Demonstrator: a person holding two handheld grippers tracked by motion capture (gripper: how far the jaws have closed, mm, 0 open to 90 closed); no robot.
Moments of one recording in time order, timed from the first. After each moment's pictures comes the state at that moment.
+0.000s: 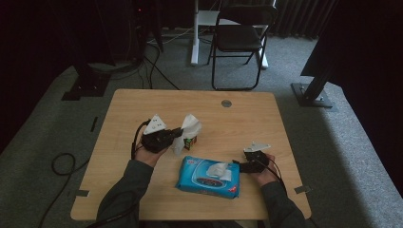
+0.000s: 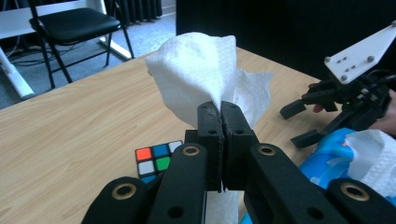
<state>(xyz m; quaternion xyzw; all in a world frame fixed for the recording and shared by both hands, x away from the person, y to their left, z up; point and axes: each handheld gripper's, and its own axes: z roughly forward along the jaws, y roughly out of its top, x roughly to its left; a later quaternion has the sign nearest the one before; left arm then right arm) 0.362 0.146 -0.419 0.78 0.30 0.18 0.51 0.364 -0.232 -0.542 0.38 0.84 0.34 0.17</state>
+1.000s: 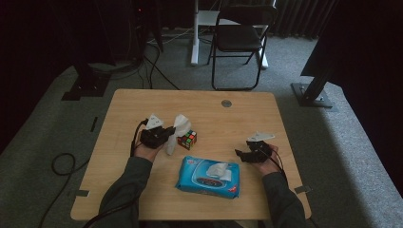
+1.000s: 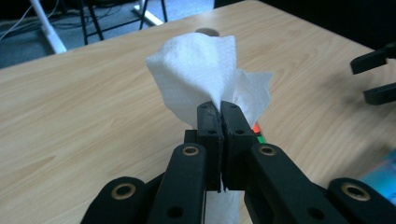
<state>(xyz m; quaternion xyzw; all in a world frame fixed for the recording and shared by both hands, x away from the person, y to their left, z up) 0.400 0.162 -0.464 0.78 0.38 0.19 0.46 0.388 -0.239 -0.519 0.40 0.82 0.36 0.18</state>
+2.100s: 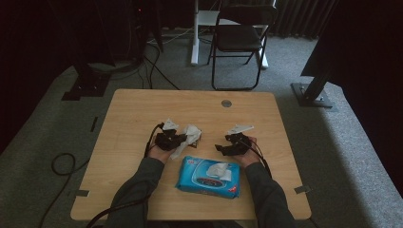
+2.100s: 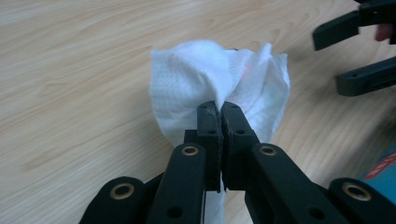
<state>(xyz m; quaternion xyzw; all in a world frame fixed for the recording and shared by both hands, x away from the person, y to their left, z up) 0.419 0.118 -0.501 0.81 0.38 0.12 0.42 0.420 -0.177 -0.518 0.35 0.84 0.40 0.13</state>
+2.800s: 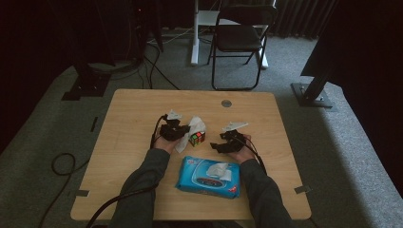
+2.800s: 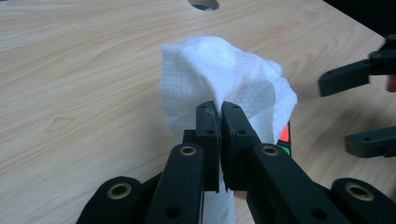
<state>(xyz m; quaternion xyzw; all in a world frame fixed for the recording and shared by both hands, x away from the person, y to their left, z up) 0.451 0.107 -0.494 0.80 0.40 0.12 0.43 0.432 -0.160 -0.519 0.35 0.84 0.40 0.11</state>
